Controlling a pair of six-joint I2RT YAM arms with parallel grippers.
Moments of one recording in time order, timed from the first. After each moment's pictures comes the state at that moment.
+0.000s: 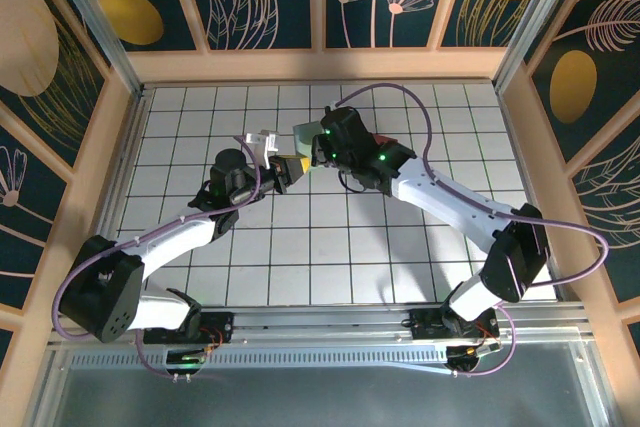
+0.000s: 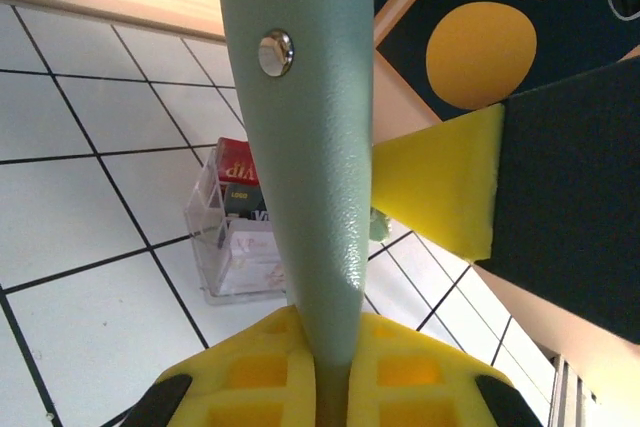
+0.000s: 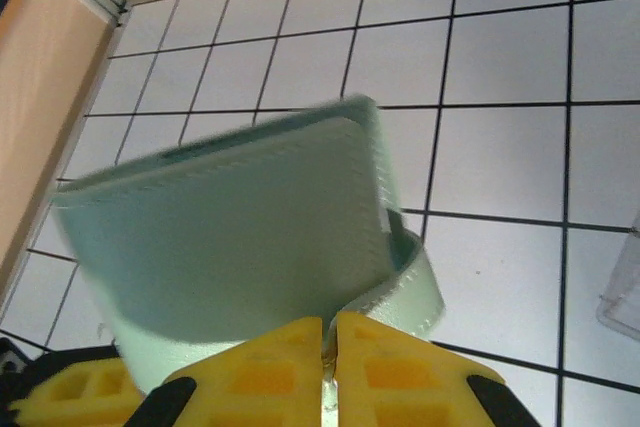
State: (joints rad) left arm -0.53 1.34 0.65 0.51 0.42 -0.60; right arm 0.83 1.55 1.37 -0.47 0.19 0.63
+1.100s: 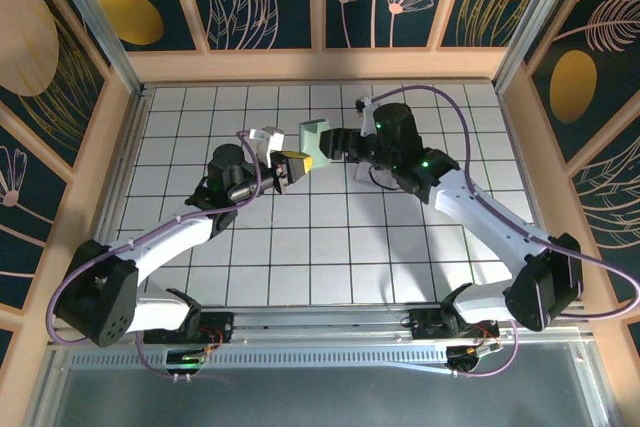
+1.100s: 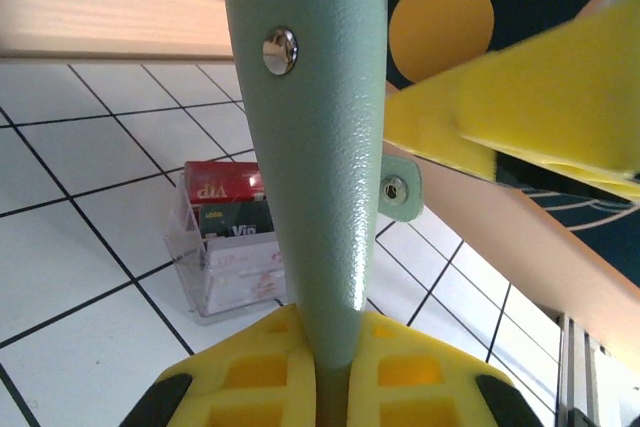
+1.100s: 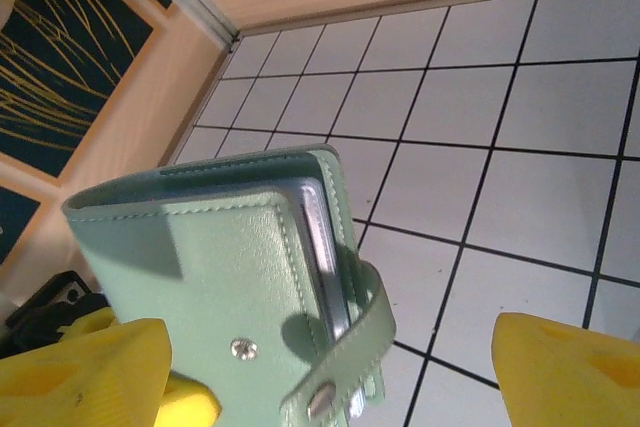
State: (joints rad) left arm -0.53 1.31 0.70 0.46 0.51 -0.45; right arm 0.64 1.35 1.17 -0.27 -0.16 0.50
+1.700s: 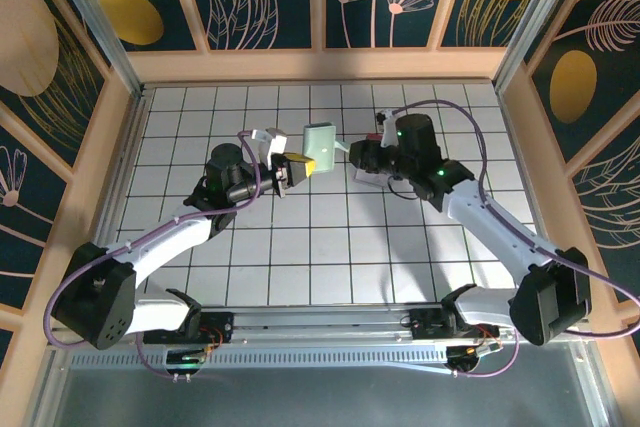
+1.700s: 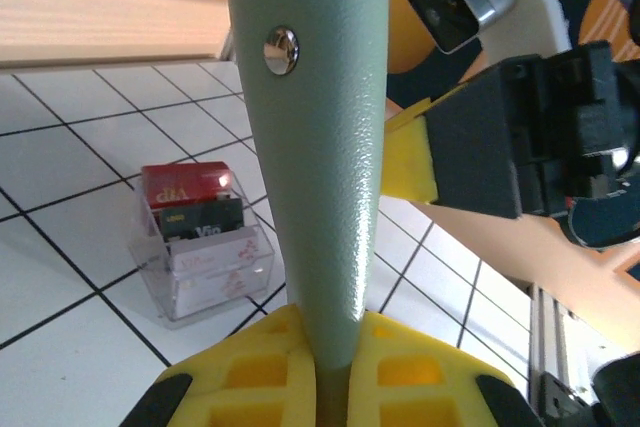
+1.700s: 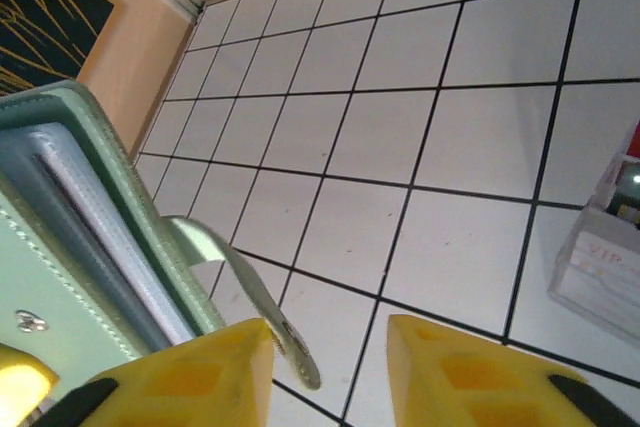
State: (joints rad) left arm -0.53 1.30 0.70 0.46 0.60 -0.42; right arm 0.50 1.25 1.00 -0.27 -0.29 0.51
